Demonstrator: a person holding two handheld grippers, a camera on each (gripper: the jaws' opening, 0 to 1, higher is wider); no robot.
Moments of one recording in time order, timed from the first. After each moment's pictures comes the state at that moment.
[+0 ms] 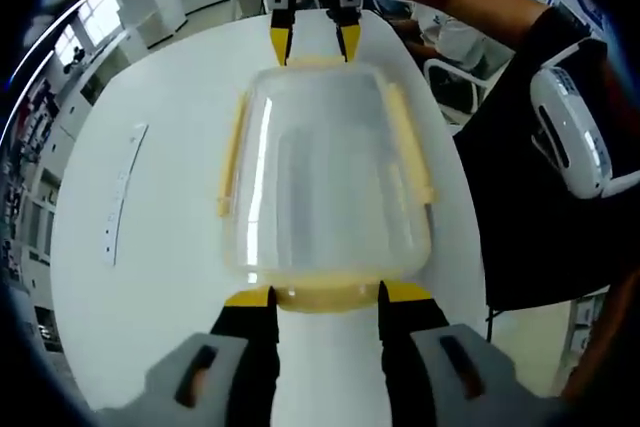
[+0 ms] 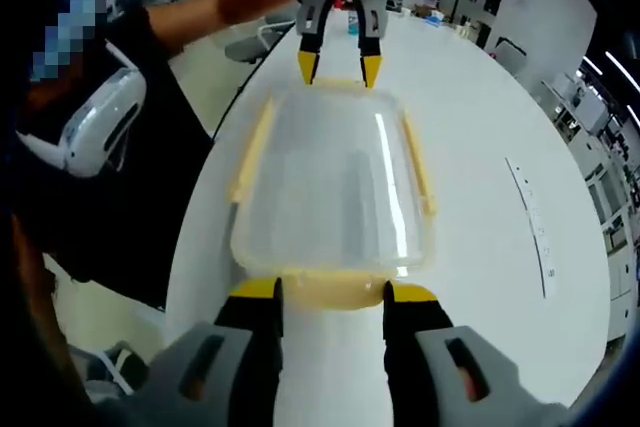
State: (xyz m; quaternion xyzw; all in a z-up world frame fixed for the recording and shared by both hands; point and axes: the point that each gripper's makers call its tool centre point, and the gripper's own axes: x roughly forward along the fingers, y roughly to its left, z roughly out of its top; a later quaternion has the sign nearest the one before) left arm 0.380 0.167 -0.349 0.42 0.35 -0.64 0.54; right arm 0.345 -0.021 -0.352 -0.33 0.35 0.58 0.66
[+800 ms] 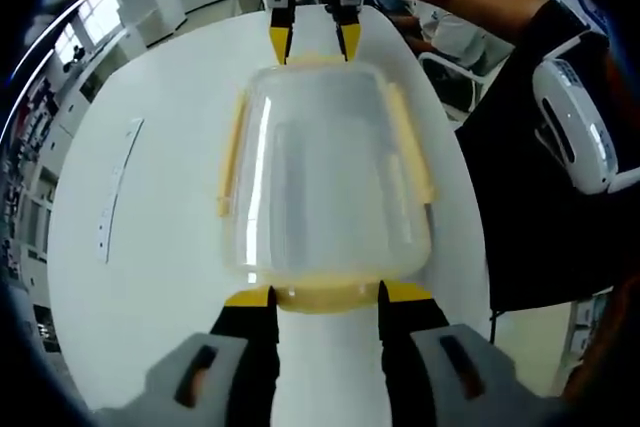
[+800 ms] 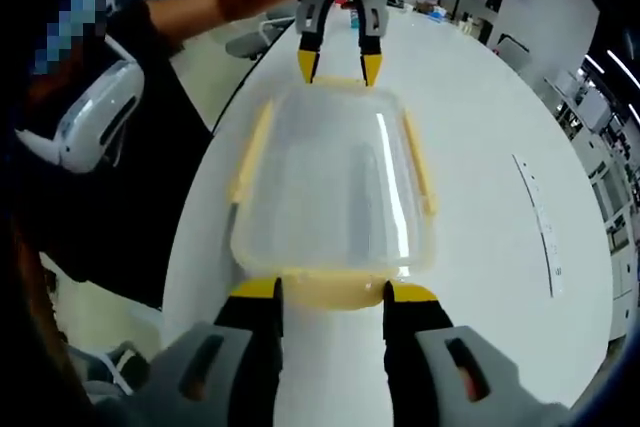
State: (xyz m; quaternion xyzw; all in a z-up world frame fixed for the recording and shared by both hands) left arm 0.378 0.170 -0.362 0.42 0.35 -0.64 0.54; right arm 0.342 -0.019 -0.366 -0.34 0.36 0.58 0.65
